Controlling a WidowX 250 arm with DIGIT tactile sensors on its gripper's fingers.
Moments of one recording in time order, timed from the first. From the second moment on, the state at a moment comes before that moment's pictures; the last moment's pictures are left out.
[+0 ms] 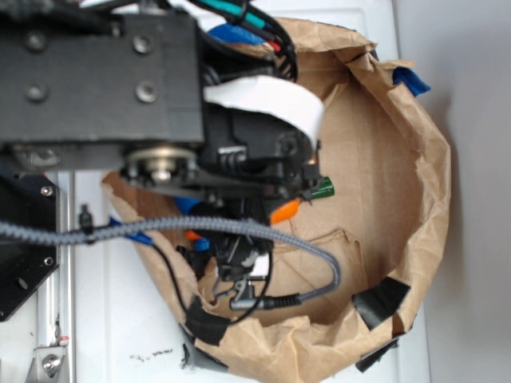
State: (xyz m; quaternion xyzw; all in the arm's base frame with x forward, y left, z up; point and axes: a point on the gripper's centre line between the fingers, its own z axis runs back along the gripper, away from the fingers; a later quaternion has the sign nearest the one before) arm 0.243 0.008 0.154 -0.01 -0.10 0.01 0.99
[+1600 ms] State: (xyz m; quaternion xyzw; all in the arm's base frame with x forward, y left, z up) arm 0.256 0.022 0.033 0.02 -0.05 0.10 0.99
